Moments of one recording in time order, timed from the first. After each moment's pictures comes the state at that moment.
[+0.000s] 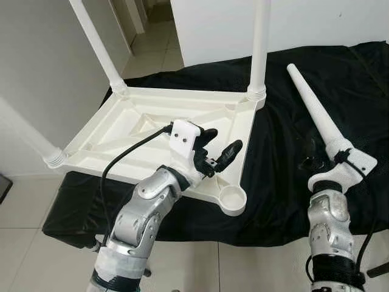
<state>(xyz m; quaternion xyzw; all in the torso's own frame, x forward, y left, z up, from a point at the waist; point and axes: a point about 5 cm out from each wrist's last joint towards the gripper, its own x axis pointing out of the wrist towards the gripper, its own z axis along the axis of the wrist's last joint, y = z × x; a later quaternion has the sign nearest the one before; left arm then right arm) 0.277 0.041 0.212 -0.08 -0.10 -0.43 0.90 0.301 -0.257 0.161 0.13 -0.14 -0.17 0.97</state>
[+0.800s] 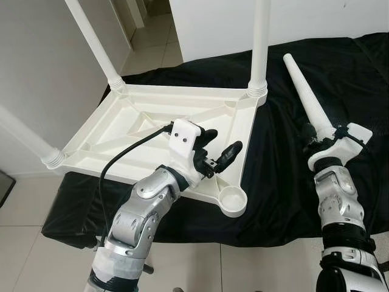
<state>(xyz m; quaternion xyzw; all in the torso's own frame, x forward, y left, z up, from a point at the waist) 0.274 0.041 0.216 -0.08 -0.10 -0.43 0.89 0.339 -0.259 0.183 0.14 -0.12 -0.06 0.98</state>
